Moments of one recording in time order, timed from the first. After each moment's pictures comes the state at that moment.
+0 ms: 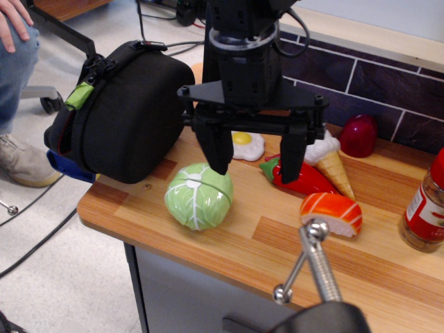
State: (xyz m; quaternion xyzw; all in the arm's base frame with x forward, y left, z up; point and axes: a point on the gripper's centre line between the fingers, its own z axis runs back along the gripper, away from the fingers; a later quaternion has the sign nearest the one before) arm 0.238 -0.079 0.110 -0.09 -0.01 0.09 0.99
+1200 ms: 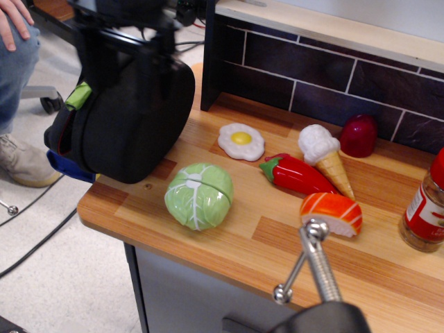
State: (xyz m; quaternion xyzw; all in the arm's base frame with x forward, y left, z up) arm 0.234 0.038 0.144 -0.04 0.06 -0.06 1.00
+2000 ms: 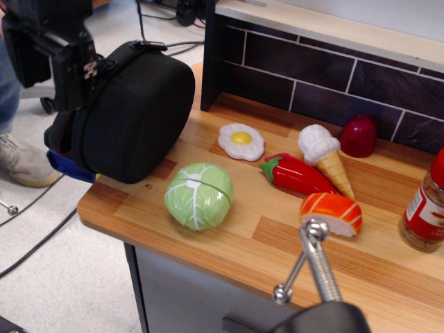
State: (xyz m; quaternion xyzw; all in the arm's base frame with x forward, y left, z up) arm 0.223 0.093 0.120 0.00 0.04 -0.10 0.99
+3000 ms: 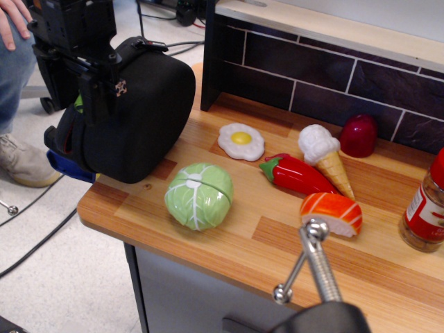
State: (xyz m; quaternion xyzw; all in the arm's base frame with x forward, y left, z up) arm 0.240 0.078 0.102 -0.01 0.01 -0.07 1.00
